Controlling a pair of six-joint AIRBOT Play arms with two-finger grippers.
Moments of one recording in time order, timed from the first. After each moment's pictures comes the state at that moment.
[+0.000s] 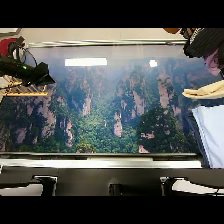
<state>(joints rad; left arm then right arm) 0.21 -1.51 1.83 1.13 -1.52 -1.73 -0.71 -1.49 1.71 2.03 -1.04 -0.97</state>
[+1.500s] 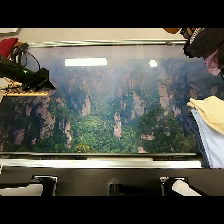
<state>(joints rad) 0.20 -1.51 1.83 1.13 -1.64 -1.73 -0.71 -1.27 1.35 1.35 -1.43 -1.06</state>
